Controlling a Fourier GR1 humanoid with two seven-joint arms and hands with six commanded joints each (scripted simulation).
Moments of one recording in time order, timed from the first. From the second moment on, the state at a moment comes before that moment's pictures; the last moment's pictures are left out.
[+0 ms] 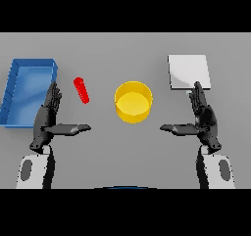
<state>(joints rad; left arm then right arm) 0.00 0.00 0.00 -1.57 0.00 0.00 0.00 0.00 0.00 0.00 -1.57 0.00 0.00 0.00</state>
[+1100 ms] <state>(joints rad) -0.07 0.04 -0.09 -1.52 -0.15 -0.02 0.06 0.11 -0.06 0.12 -1.72 0.20 -0.02 -0.11</state>
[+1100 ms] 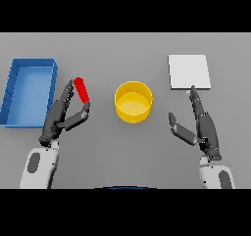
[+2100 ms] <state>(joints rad) -0.42 0.04 0.02 -1.06 -0.14 0.00 -0.03 0.11 -0.06 0.11 -1.72 0.19 -0.02 -0.09</state>
